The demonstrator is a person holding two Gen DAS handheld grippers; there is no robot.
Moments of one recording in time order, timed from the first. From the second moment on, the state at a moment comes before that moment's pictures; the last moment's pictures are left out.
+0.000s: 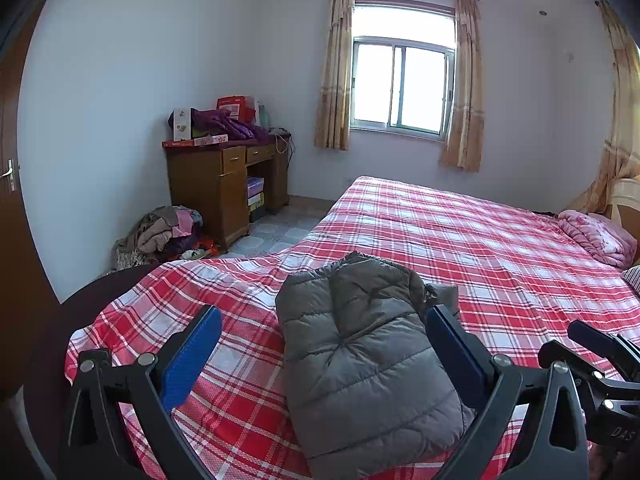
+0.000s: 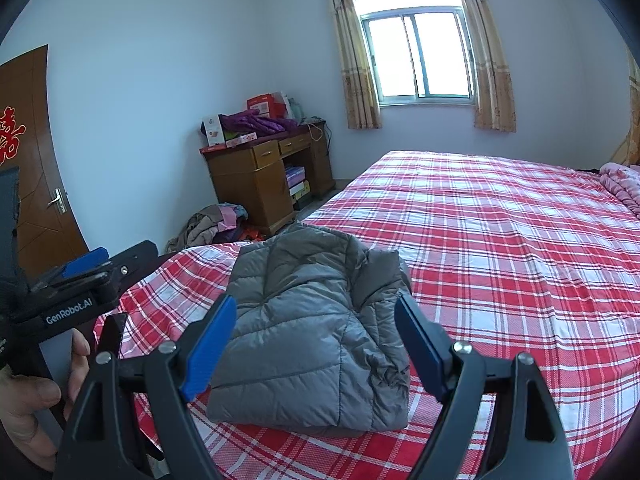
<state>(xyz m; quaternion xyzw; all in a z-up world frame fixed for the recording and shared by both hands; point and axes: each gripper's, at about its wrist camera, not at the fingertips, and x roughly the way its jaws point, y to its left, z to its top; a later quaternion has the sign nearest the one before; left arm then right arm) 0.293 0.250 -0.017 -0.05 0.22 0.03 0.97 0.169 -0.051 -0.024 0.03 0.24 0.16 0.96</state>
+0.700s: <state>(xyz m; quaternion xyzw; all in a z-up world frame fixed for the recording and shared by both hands) 0.300 0.247 -0.027 -0.04 0.23 0.04 0.97 0.168 -0.053 -0.029 0.04 0.25 0.16 0.96</state>
